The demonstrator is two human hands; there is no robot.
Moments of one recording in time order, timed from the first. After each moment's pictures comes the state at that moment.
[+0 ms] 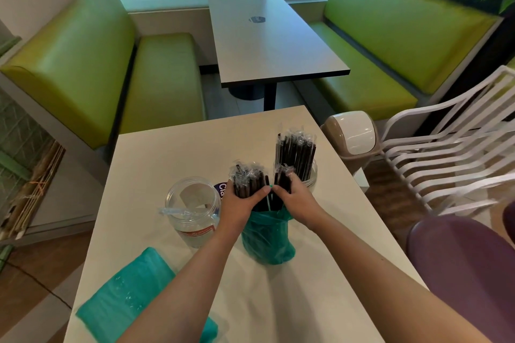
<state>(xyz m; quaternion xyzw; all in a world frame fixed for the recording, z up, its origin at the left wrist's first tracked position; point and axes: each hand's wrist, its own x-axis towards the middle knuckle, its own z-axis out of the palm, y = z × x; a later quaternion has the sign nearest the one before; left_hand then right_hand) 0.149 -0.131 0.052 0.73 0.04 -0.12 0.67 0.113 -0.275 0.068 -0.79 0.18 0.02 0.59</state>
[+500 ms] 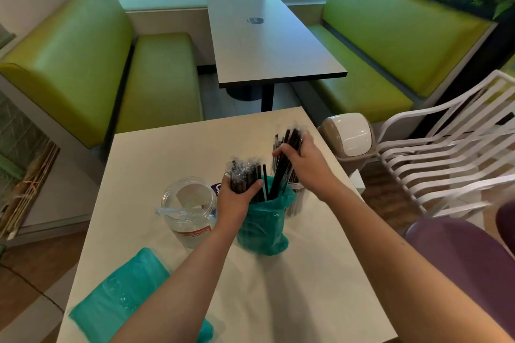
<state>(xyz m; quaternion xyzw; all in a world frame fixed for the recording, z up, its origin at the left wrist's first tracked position) 0.154 -0.136 0.059 0.75 0.05 -0.08 0.66 0.128 -0.293 0.149 -0.82 0.12 -0.09 0.56</state>
